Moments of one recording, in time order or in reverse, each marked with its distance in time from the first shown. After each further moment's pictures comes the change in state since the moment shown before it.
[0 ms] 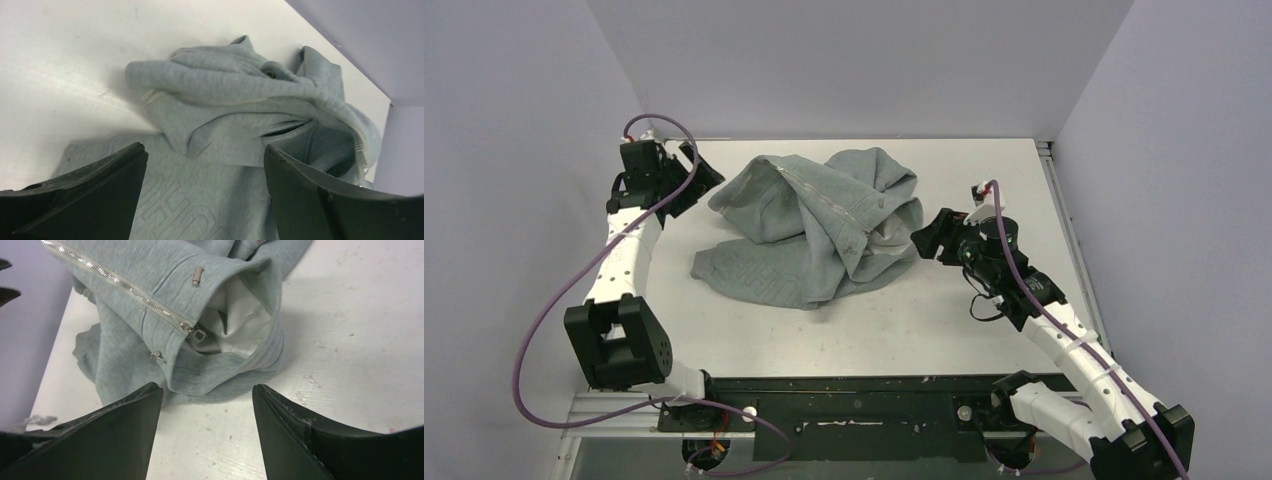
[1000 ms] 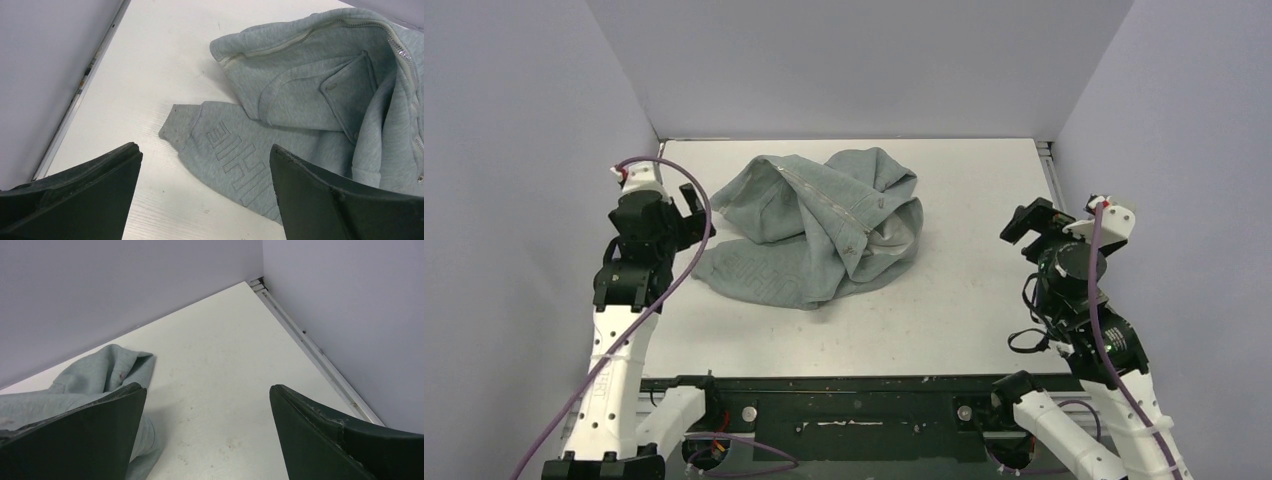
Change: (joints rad) left arm -0.194 -0.587 -0.209 -0.237 -0.504 0.253; right arm -0.006 -0.296 0.275 -0.349 0.770 -0.175
